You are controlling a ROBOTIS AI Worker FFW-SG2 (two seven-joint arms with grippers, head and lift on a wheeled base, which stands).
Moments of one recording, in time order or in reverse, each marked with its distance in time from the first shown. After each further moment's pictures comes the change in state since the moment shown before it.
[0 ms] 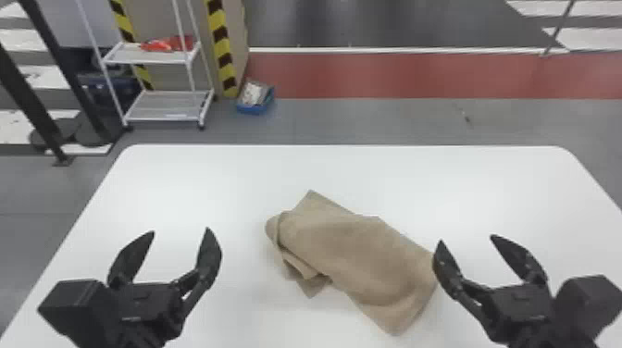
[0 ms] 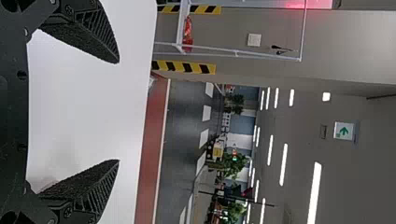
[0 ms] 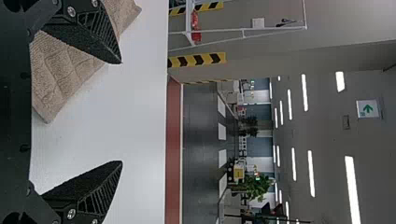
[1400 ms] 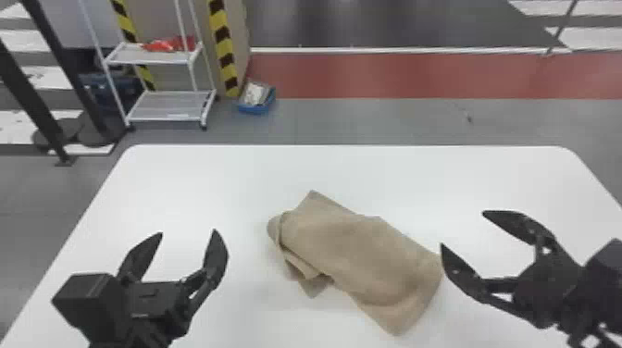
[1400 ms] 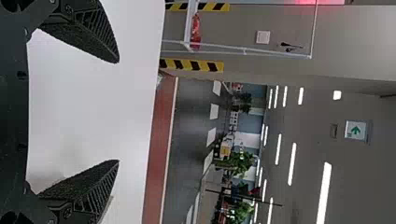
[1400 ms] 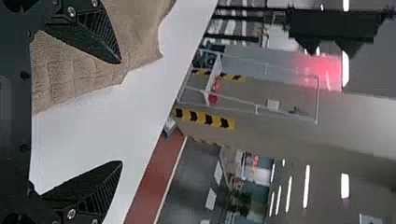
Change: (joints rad) left arm -0.015 0.003 -0.005 -0.002 0.008 0.052 0.000; right arm -0.086 -0.021 -0.175 -0.074 0.253 0.072 0.571
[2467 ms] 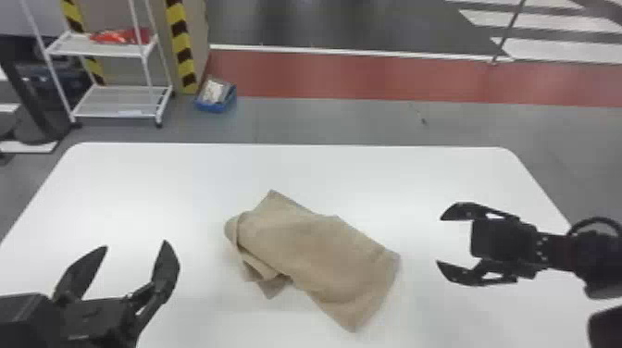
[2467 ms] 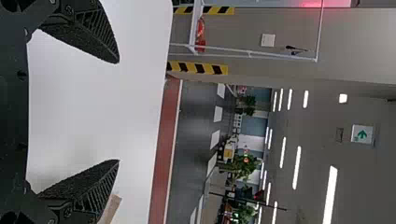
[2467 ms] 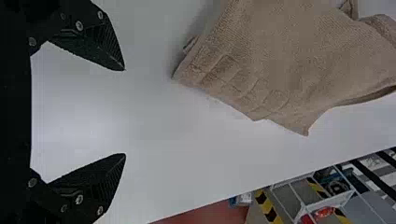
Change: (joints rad) left arm 0.023 -0.008 0.005 0.006 -0.001 -0.009 0.004; right arm -0.256 -0.328 0.108 0.157 0.607 -0.016 0.367
